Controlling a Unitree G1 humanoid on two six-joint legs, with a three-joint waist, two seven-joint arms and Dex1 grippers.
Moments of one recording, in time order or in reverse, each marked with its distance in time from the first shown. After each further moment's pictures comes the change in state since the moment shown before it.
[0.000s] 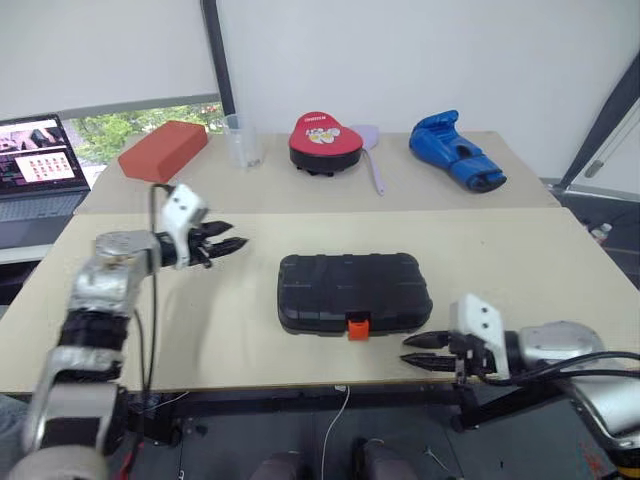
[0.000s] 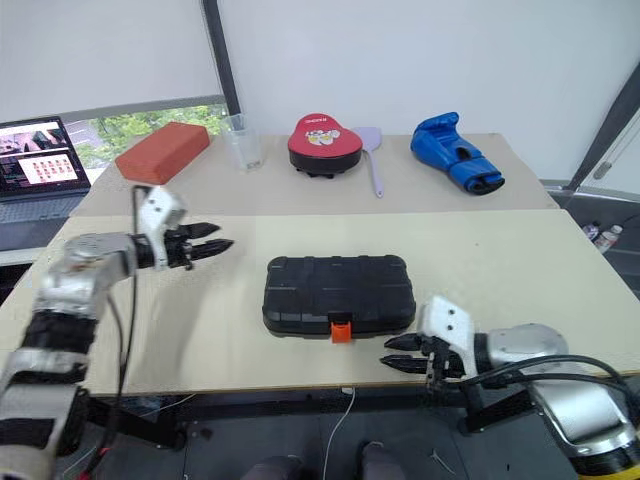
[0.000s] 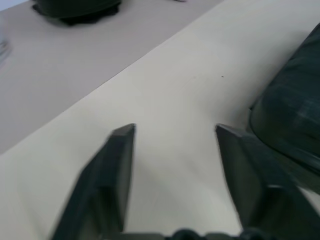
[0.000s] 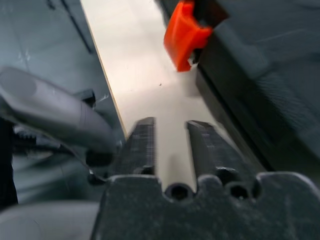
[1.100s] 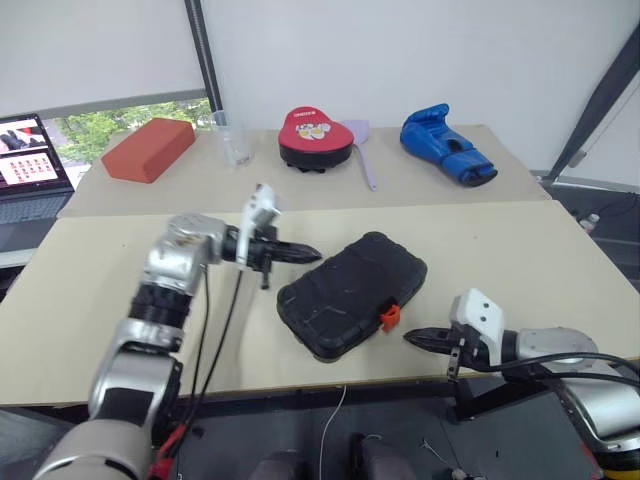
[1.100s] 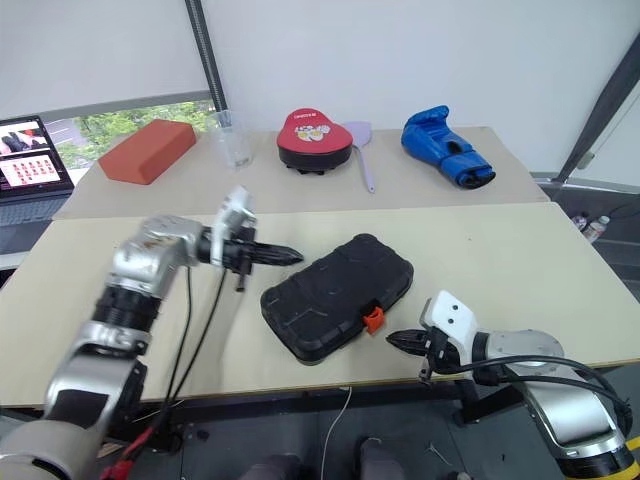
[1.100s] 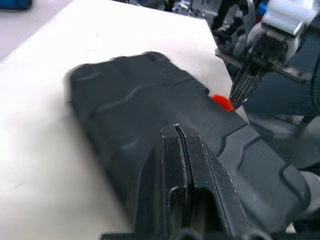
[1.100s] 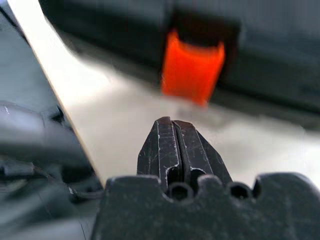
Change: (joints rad) left arm 0.011 -0.235 -0.125 -0.243 -0.014 0.202 -0.376; right arm 0.009 0.107 -0.100 -0.042 0.046 0.123 -0.148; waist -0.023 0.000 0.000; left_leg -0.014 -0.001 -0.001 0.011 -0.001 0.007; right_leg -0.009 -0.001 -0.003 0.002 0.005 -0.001
